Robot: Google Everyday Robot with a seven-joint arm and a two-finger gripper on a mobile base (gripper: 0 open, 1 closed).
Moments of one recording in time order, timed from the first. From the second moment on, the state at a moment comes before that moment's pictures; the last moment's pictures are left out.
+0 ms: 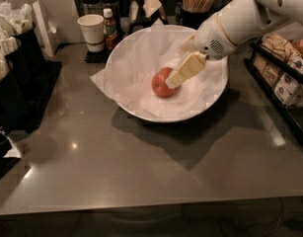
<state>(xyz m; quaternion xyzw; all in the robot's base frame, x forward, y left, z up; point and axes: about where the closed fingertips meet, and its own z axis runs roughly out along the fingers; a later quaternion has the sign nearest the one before) 0.596 -0.077 0.915 -0.57 0.74 0.18 0.31</state>
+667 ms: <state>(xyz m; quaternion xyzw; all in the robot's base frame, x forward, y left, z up) 0.610 -0.054 0.893 -0.55 0.75 0.21 0.31</state>
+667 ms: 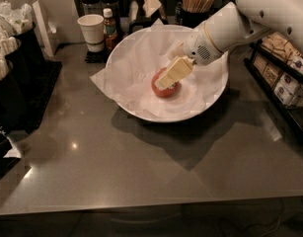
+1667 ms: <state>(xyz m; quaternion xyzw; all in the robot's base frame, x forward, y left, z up) 0.617 -0.058 0.867 -0.51 0.79 0.15 0.32</state>
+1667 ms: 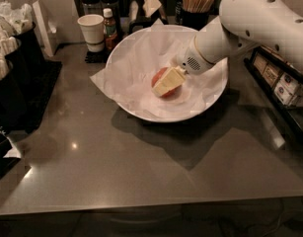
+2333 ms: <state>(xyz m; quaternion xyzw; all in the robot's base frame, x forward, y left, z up) 0.620 -0.069 0.862 -0.48 0.81 0.08 0.33</state>
